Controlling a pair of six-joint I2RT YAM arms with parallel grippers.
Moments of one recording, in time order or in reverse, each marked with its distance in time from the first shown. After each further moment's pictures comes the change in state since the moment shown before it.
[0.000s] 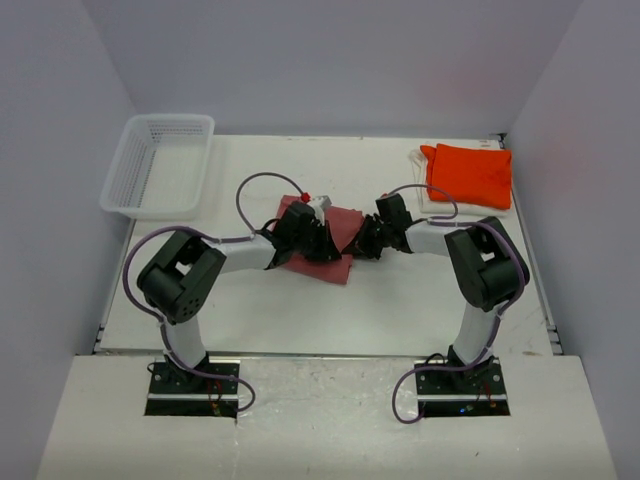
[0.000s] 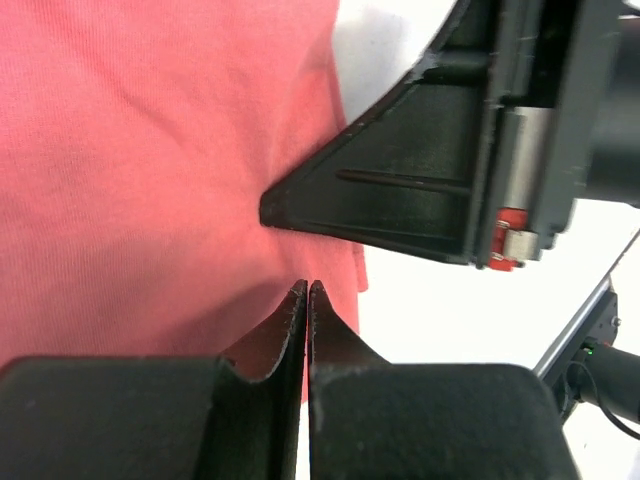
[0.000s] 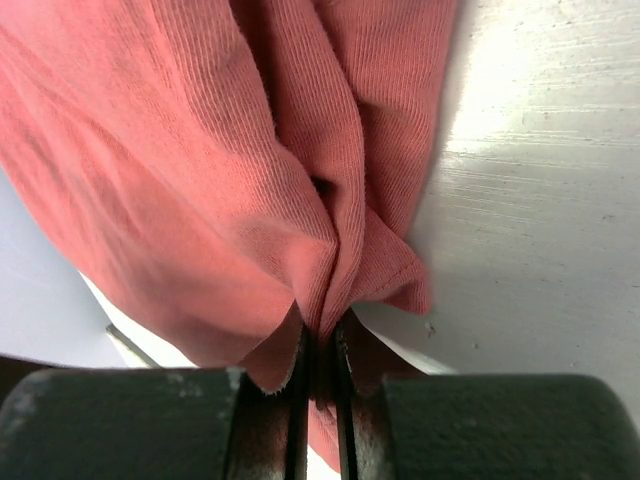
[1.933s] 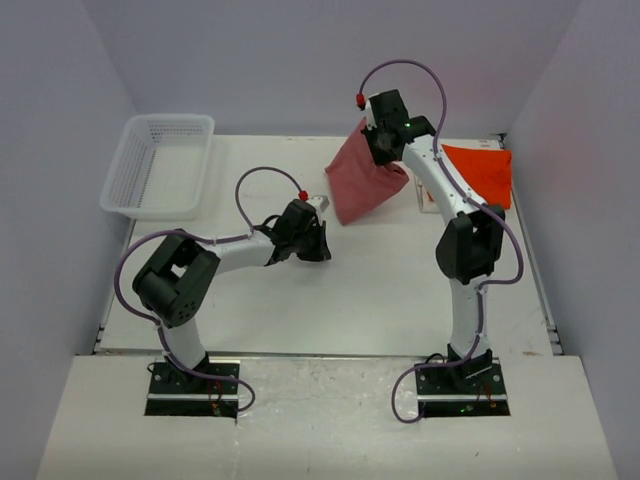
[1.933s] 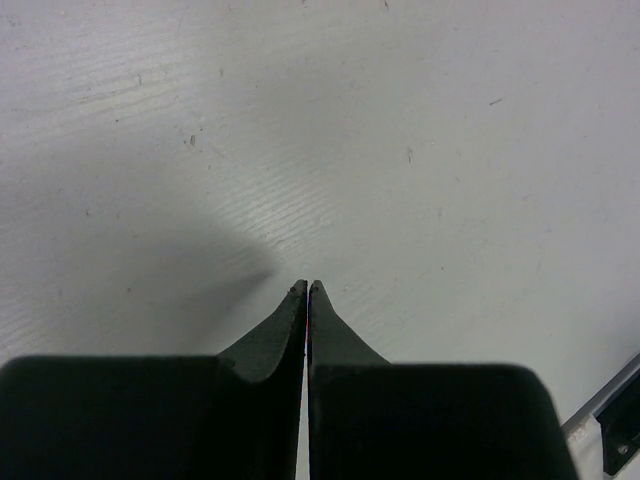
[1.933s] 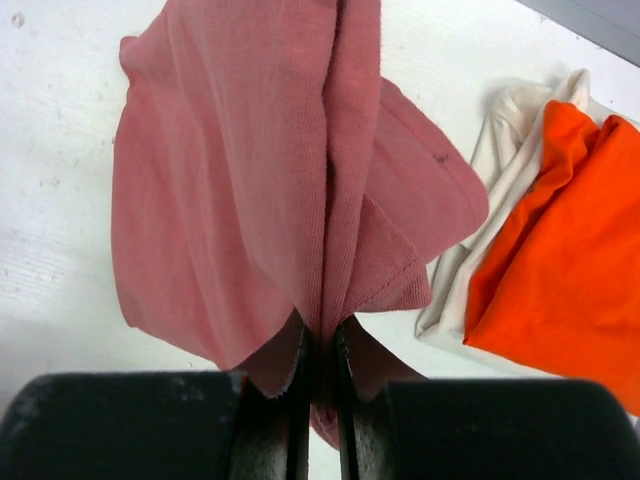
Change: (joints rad) left arm 0.000 -0.039 0.040 -0.185 -0.121 0.107; right arm -0.045 0.272 1.212 -0.851 0.576 -0.993
